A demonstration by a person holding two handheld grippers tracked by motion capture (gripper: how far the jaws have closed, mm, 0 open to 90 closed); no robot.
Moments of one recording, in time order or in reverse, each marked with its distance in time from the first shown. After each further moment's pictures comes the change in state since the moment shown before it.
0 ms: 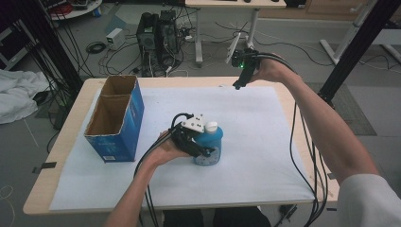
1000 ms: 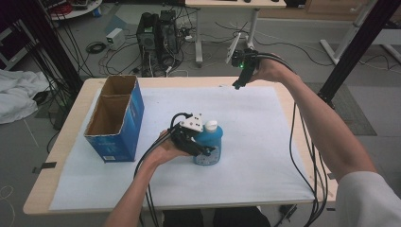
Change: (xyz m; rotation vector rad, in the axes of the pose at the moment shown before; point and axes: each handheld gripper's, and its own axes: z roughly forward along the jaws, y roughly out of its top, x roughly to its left) left arm 0.000 -0.002 0.000 -0.019 -0.002 -0.007; right arm -0.004 -0.001 0.006 -0.011 0.010 -0.003
